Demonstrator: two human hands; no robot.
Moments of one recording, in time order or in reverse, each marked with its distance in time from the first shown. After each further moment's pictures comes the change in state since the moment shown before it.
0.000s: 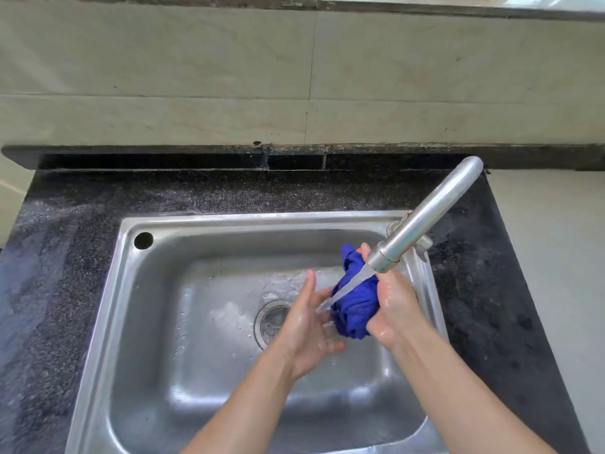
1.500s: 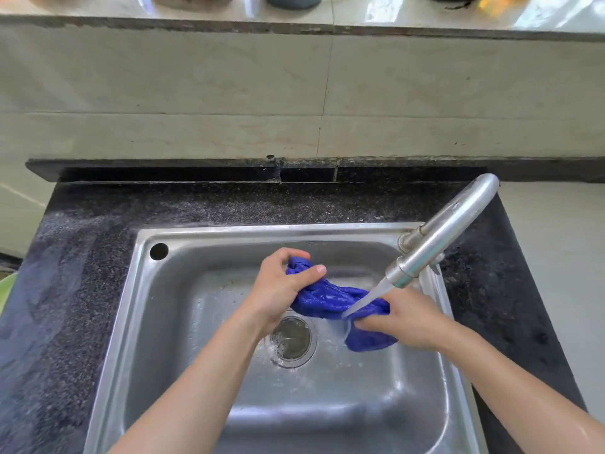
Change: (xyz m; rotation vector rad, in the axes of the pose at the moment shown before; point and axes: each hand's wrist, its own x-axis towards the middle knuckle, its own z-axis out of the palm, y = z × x) left_hand -0.015 0.077 -0.020 0.410 0.232 0.532; right_hand 0.004 -0.023 -0.028 -1.652 -0.287 -0.321
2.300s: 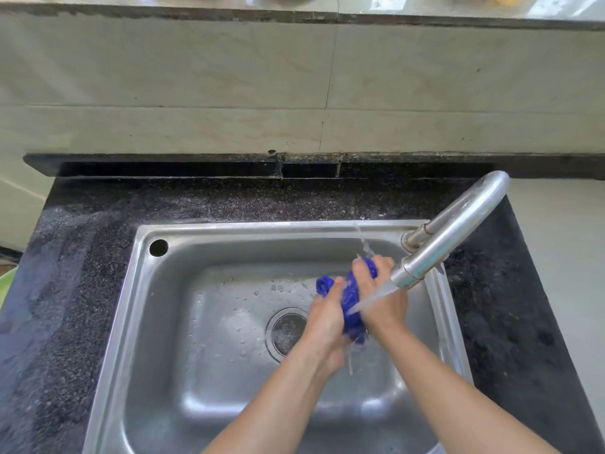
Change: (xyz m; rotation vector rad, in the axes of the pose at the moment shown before) left_hand -0.024 -0.032 0.074 -0.444 0.080 -0.473; right_hand 0.038 -0.032 0.046 0.515 0.683 0.295
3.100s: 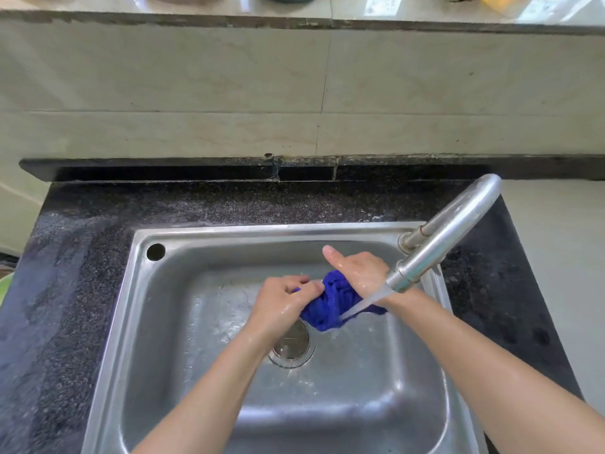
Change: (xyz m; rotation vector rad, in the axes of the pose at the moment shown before) left_hand 0.003 0.049 -0.056 0.697 -0.002 0.397; right_hand 0.036 -0.032 -0.012 -0.358 -0.649 -0.095
